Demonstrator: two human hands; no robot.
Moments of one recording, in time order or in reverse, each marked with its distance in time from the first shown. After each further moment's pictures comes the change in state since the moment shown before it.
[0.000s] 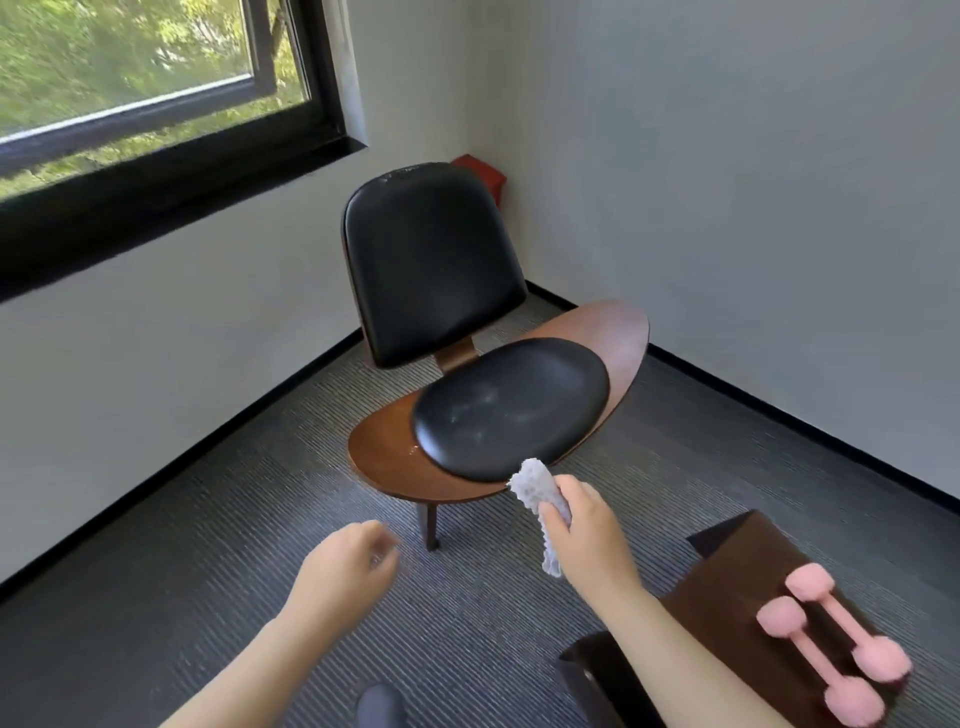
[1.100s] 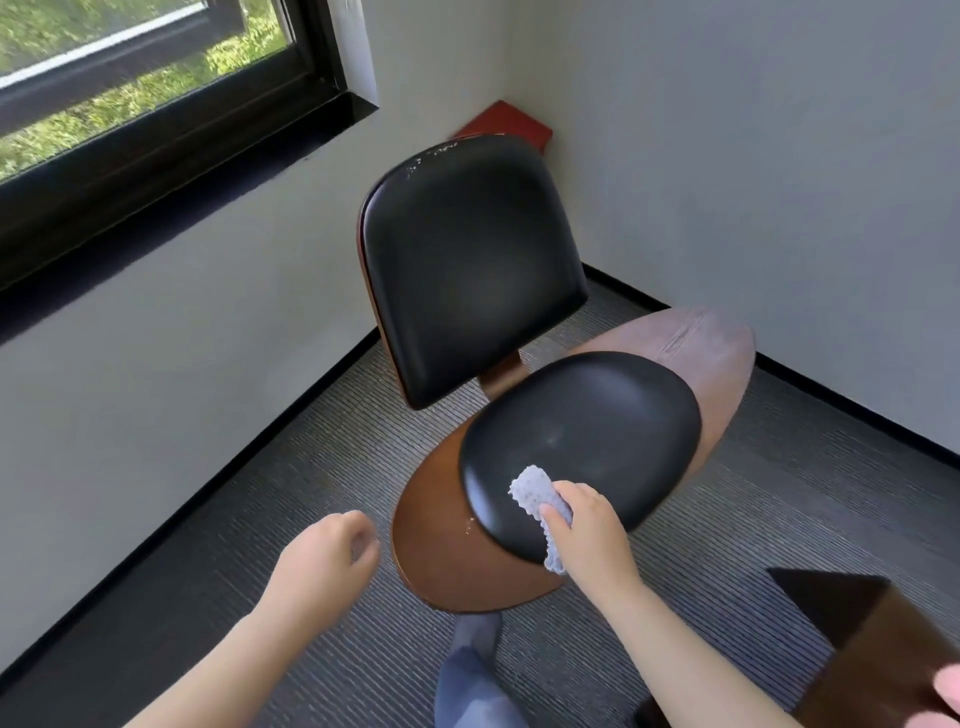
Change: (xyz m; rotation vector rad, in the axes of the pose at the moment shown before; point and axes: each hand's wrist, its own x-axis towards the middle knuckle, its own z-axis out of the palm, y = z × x) left_hand 0.278 -0.125 -0.089 0.067 -0.105 -0.081; right_hand 0.265 -0.054 0.141 0.019 -0.111 0.178
